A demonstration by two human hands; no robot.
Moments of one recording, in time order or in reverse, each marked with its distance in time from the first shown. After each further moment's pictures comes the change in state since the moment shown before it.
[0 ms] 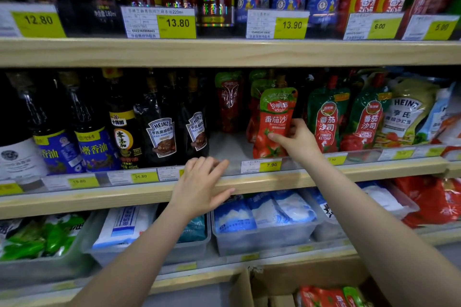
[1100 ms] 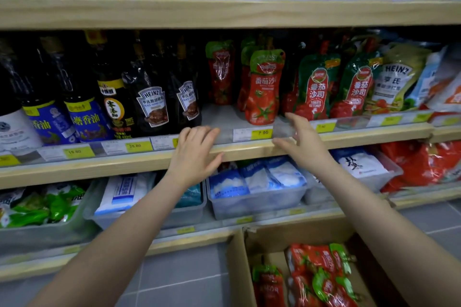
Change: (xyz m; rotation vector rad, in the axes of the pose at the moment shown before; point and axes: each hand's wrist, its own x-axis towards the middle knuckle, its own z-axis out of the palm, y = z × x) left_hand -0.002 0.011 -0.010 -0.052 -0.054 -0.040; right_hand -0.076 0.029 -0.024 -0.274 -0.089 -0.168
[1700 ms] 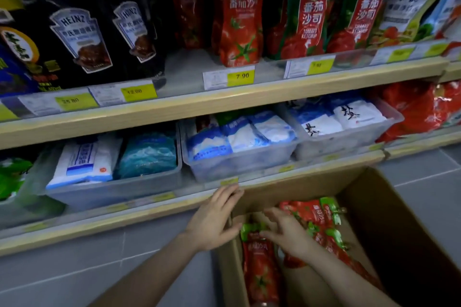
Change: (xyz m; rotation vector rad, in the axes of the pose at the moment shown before) left_hand -0.154 0.112 0.124 -0.527 -0.575 0.097; right_hand -0.184 0.163 0.133 0.027 -0.536 0.292
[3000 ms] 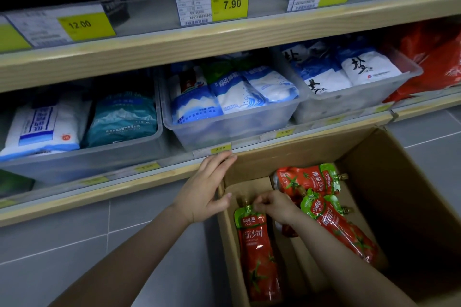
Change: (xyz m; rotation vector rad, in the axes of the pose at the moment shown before) left_hand 0.003 -0.014 0.024 -0.199 0.119 0.039; right_hand 0.031 0.050 0.040 0.041 -0.186 0.277
